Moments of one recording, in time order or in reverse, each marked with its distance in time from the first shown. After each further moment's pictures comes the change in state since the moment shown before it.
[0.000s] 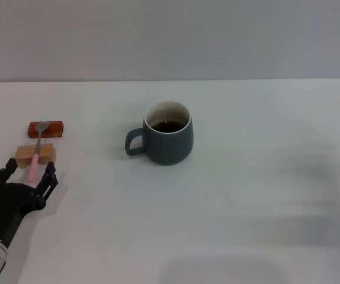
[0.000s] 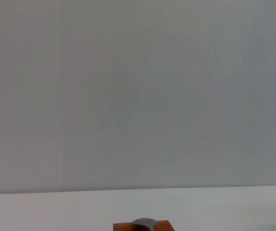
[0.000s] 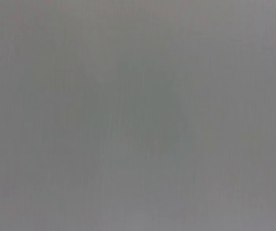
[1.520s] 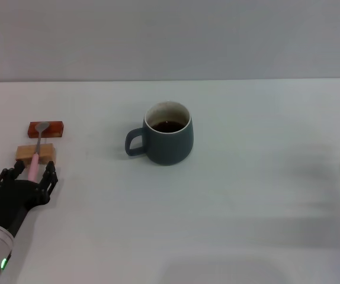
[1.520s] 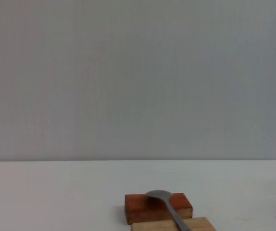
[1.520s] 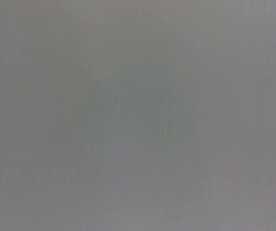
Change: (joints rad) left arm -0.068 0.002 0.005 0.008 -0.085 -0.137 0.010; right arm -0.008 0.000 -0.004 0.010 -0.007 -0.001 0.000
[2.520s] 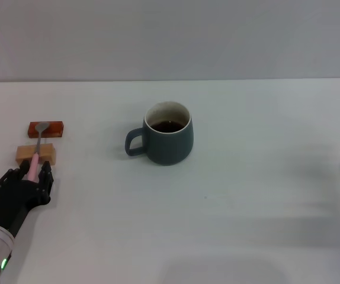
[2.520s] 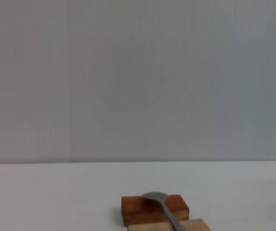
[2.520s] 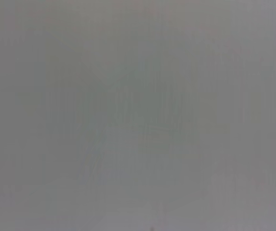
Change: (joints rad) left arm -0.001 0.001 0.008 0.001 -0.001 0.006 0.000; right arm 0.000 0.000 0.000 0.001 -0.001 0.008 0.001
